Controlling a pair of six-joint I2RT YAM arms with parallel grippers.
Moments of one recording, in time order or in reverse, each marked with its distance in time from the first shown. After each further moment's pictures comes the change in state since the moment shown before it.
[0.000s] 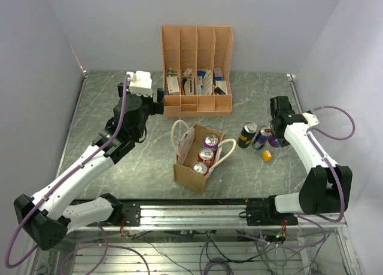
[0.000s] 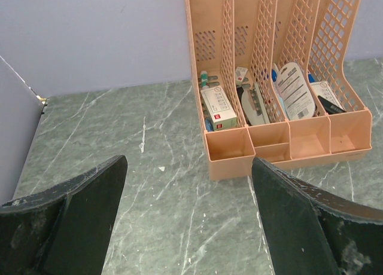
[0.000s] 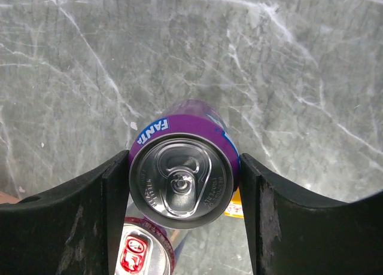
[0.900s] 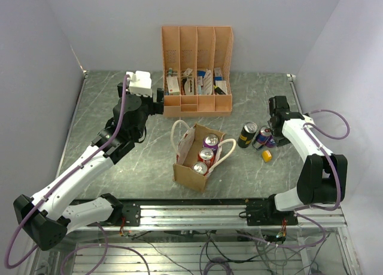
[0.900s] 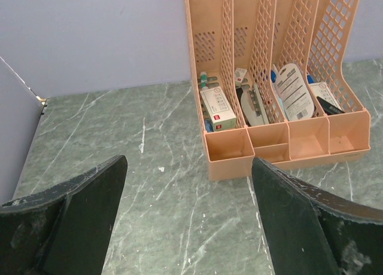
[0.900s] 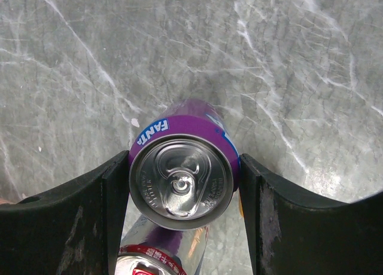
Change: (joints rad) left arm -0.002 -0.004 0.000 0.000 0.000 0.000; right arm -0.021 0.111 0.010 0.033 -0.082 0.105
